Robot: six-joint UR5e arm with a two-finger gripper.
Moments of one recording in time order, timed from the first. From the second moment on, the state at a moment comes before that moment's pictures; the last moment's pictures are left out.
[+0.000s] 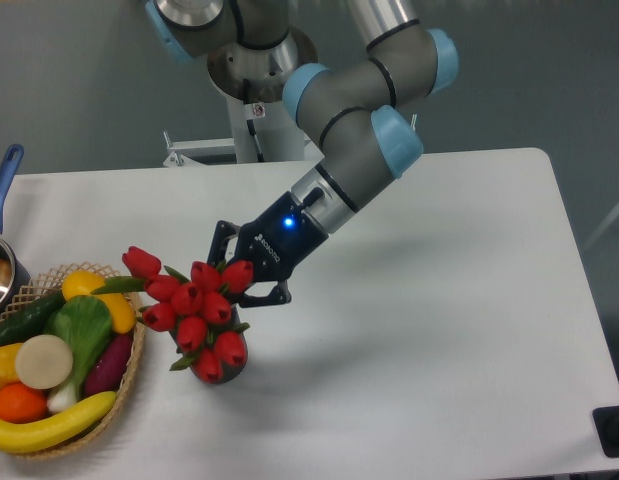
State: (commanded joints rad) arm 2.53 -1.81 -1.81 -0.90 0.44 1.13
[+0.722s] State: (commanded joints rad) arm 2.56 -1.77 -1.75 -0.90 0.36 1.02
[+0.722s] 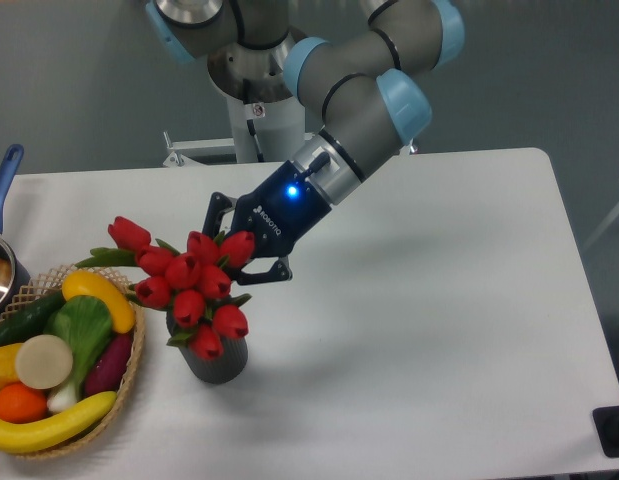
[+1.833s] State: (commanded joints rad) arm 2.69 -1.72 -1.61 -0.90 0.36 0.94
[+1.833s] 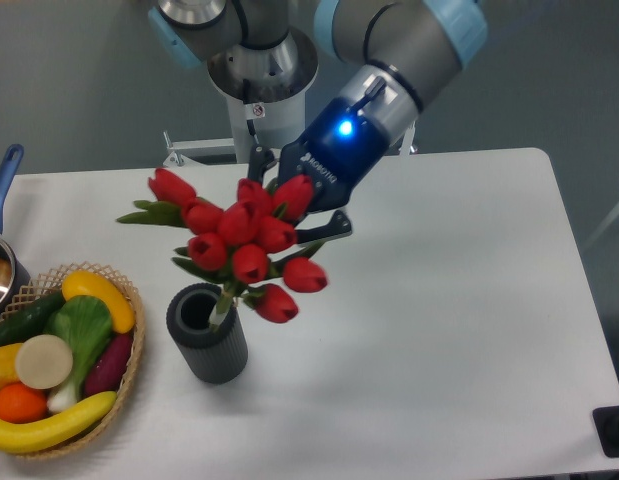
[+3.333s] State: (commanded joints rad) arm 2.76 -1.74 -1.54 -0.96 1.30 1.08
